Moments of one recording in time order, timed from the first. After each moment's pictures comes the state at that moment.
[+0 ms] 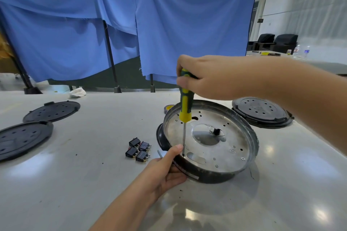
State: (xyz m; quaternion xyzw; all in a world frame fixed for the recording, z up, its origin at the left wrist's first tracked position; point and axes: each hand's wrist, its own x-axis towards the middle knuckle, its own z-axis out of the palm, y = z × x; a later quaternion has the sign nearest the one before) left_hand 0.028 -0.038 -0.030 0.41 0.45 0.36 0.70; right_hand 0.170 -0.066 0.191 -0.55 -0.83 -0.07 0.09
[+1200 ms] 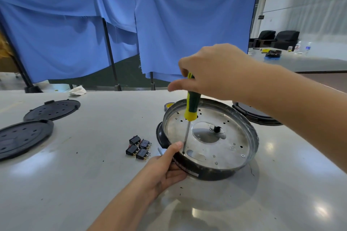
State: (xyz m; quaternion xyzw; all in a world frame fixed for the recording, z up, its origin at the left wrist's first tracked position) left_hand 0.028 -0.038 -0.030 0.41 0.45 0.37 0.70; right_hand 0.171 -0.058 0.183 -0.53 -0.79 -0.31 0.07
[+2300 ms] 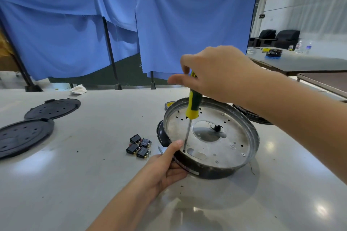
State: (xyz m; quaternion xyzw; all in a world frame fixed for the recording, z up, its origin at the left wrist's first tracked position) left_hand 0.029 -0.038 -0.029 0.42 0.46 0.37 0.69; right_hand 0.174 -0.054 0.172 -0.54 -0.78 -0.29 0.13
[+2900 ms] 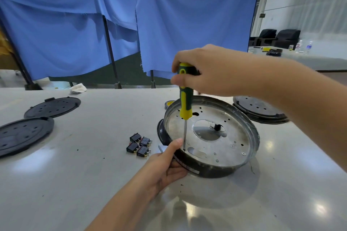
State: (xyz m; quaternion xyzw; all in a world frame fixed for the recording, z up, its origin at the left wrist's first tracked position) left_hand 0.028 -0.037 -0.030 0.41 0.46 0.37 0.70; right_hand 0.172 -0.059 0.185 -0.51 -0.84 -0.08 0.14
